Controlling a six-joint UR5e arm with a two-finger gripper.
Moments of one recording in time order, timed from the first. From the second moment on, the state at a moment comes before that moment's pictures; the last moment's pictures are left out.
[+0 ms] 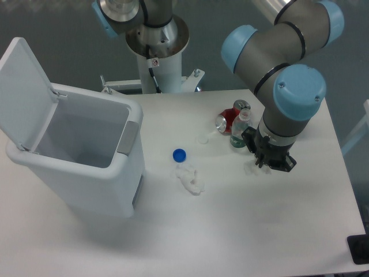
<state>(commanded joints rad) 2.59 -2.04 -1.21 -1.49 1.61 1.35</state>
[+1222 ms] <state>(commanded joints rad) 2.47 -1.69 -1.34 -1.46 1.27 1.05</state>
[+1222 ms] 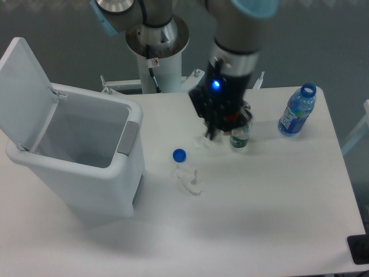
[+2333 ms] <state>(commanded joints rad) 2.20 -1.56 -1.50 -1.33 1.26 0.90</state>
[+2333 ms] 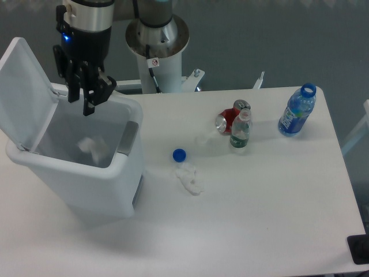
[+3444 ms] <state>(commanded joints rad) 2.54 -1.87 -1.49 -1.20 1.56 1.18</state>
